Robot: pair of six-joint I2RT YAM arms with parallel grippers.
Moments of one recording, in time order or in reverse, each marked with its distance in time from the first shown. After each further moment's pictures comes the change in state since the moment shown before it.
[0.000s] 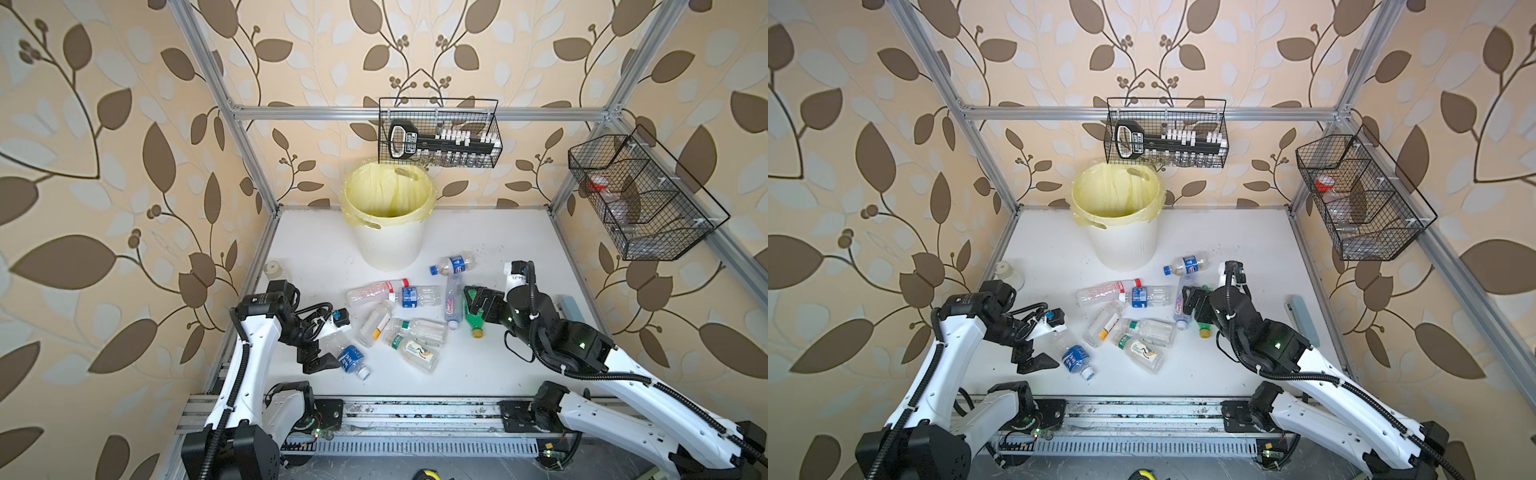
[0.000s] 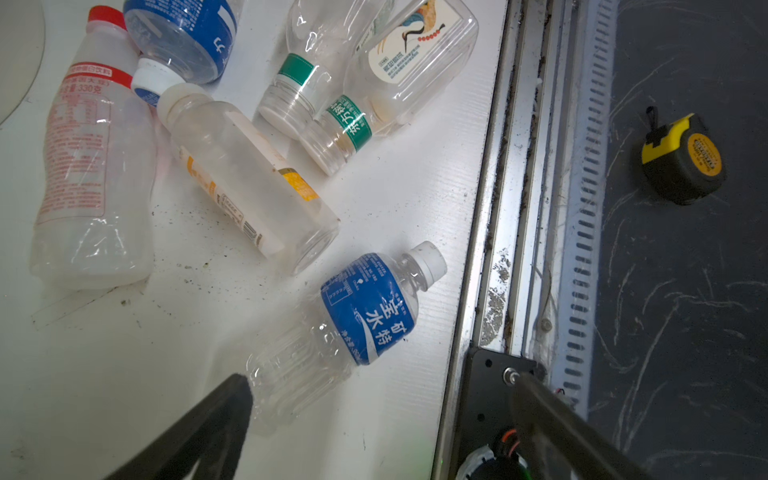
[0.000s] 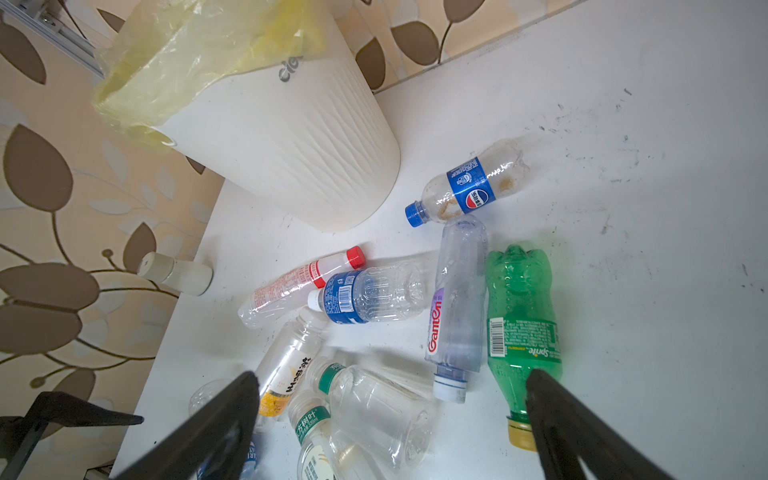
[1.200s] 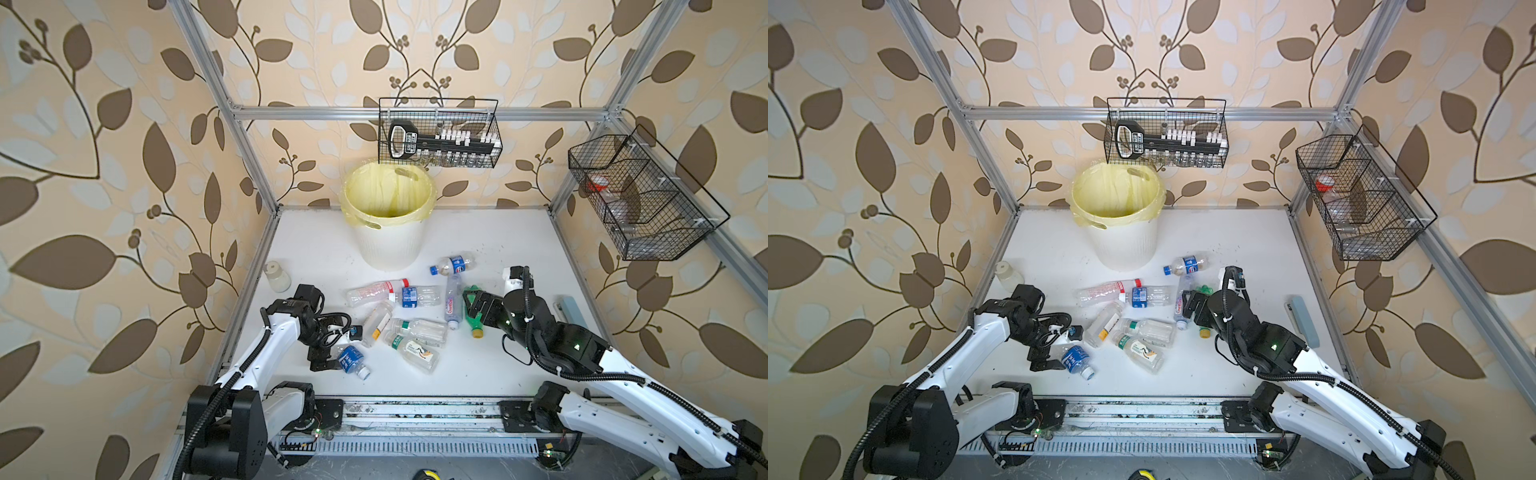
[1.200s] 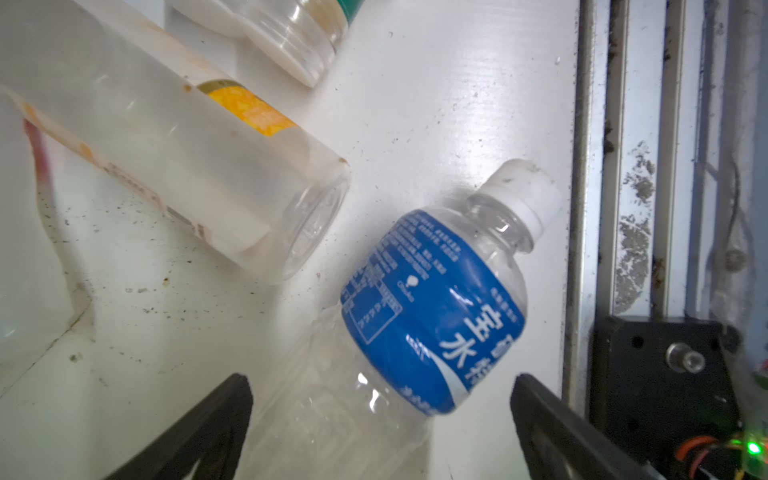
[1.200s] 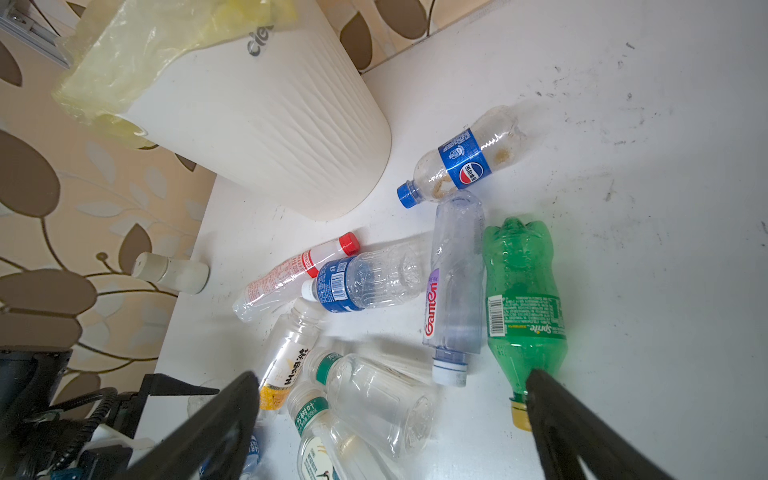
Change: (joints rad) left arm -0.207 0.121 -0.206 0.412 -0.209 -0.011; right arm 0.000 -0.013 -0.053 0.012 -0.019 0.069
